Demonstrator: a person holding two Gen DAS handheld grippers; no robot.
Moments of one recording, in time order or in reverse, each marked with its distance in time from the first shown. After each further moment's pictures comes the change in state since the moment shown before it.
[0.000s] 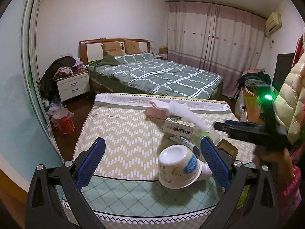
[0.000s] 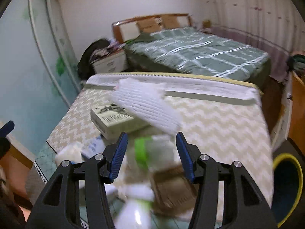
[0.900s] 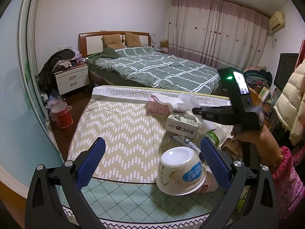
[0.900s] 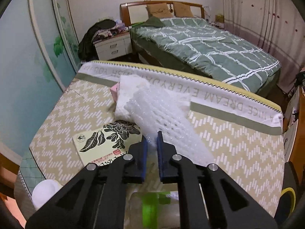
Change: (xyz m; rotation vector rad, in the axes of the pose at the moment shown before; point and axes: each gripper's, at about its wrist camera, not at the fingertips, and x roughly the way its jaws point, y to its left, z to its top) left arm 0.034 0.001 -0.002 -0.018 0.047 -0.003; right arm 0.067 0.017 0.040 -0.100 0.051 -0.045
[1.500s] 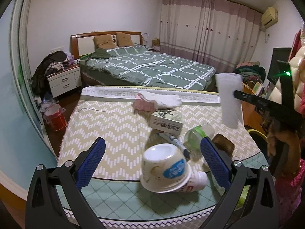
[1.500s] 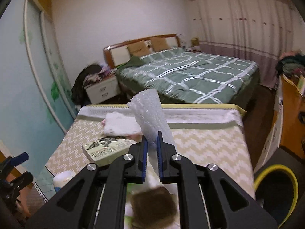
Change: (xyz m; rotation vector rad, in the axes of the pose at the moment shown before) left arm -0.002 -0.028 -0.006 0.042 0.008 -0.056; right arm -0.142 -0.084 -0.059 0.227 -0.297 -0.049
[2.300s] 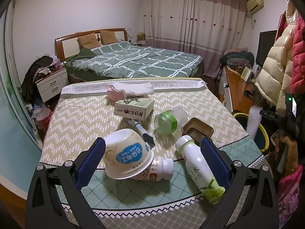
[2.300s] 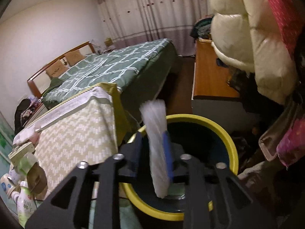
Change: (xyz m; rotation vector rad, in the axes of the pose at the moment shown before) left arm 0.000 -0.061 -0.023 0.091 0.048 -0.053; right arm -0.078 -0.215 -0.102 0.376 -0.003 -0.475
